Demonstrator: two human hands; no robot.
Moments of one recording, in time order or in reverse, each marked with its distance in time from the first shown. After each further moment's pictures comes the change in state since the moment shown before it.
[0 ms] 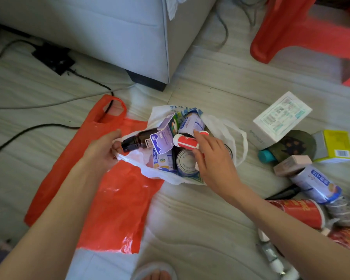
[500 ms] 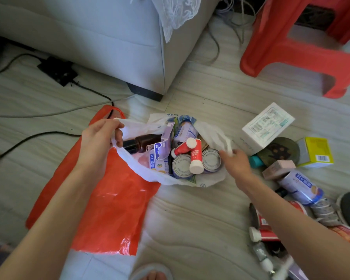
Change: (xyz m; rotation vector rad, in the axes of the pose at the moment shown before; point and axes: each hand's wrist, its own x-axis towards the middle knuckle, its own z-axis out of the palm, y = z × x) left_hand -0.084 0.024 0.015 0.235 -0.085 0.621; right_hand 0.009 0.052 -0.025 0.486 0.008 0.918
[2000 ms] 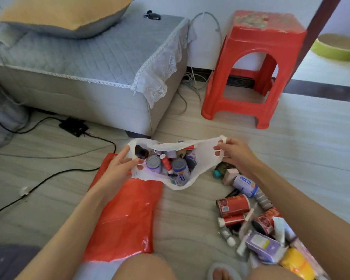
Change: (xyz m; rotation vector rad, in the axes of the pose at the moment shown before) left_hand -0.122 0.086 -0.022 0.007 -0.443 -0.038; right_hand -0.149 -0.081 -0.171 0.384 -0.176 -0.265
